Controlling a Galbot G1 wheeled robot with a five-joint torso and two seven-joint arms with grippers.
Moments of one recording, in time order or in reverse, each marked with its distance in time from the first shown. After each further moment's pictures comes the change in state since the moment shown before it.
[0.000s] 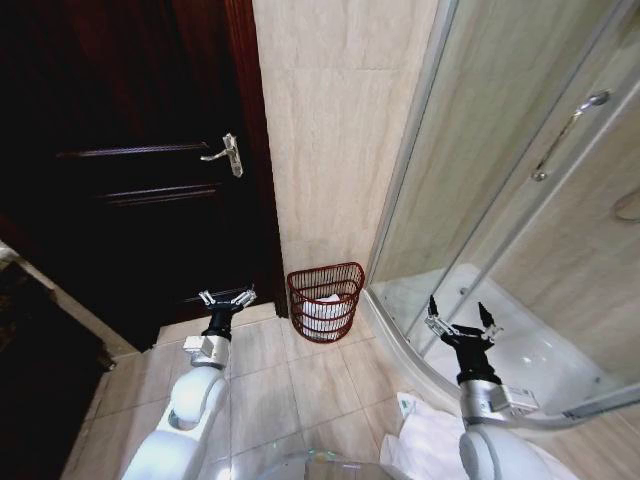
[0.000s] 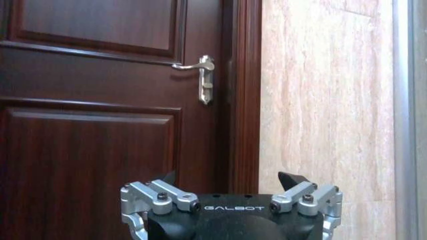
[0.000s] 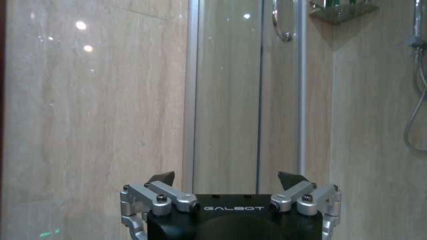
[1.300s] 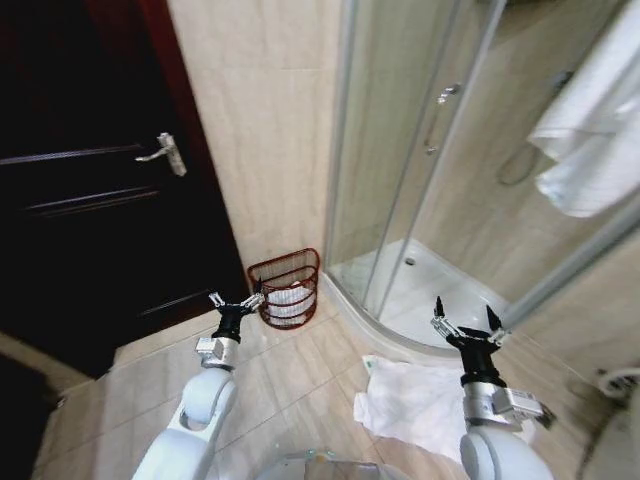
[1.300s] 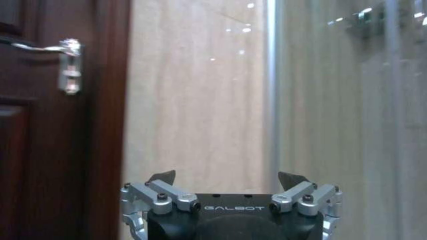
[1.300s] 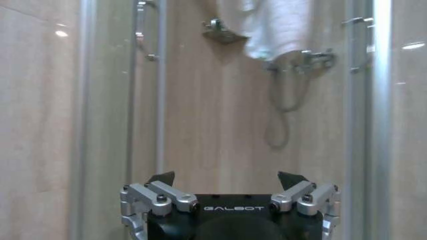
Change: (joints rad) left arm -0.012 -0.009 0.063 0.019 0.052 -0.024 -0.021; right arm -0.010 0.000 0.010 0.001 0.007 0.033 0.044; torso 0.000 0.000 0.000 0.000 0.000
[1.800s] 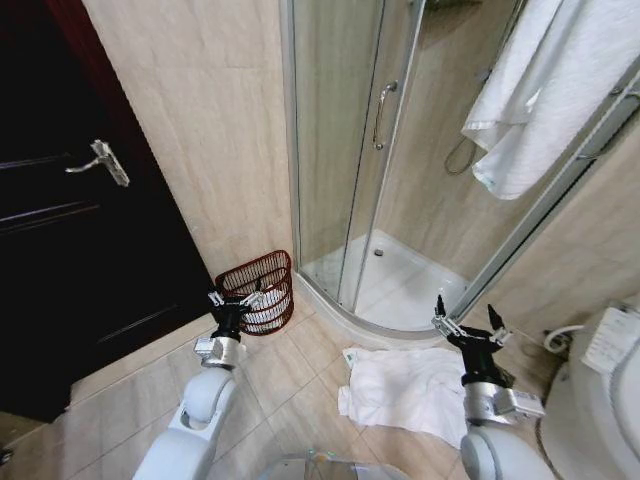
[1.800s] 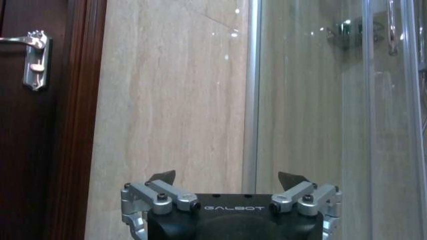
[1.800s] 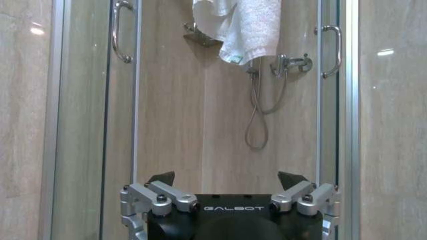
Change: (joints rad) left arm -0.010 0.004 0.005 0.002 -0.024 -0.020 -0.008; right arm 0.009 0.000 -0.005 -0.001 -0.002 0.003 0.001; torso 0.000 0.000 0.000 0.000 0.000
